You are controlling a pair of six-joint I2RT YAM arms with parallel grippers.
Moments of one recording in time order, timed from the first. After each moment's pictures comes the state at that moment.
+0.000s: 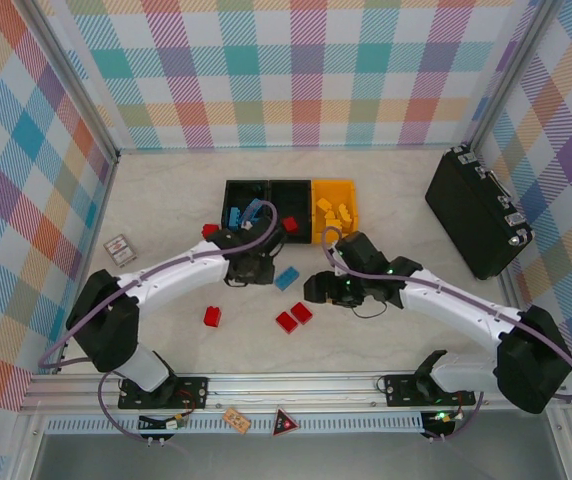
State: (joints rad) left arm -0.75 1.55 1.14 -0.81 -0.19 -0.62; right arm 0.75 1.25 0.80 -0.51 -0.37 0.75
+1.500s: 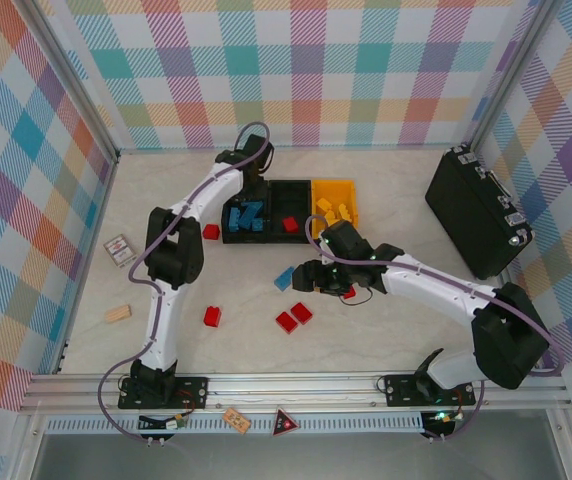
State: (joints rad) left arm -0.40 2.31 2.10 -0.96 -0.29 -0.44; right arm 0.75 1.41 0.91 -0.47 -0.37 0.73
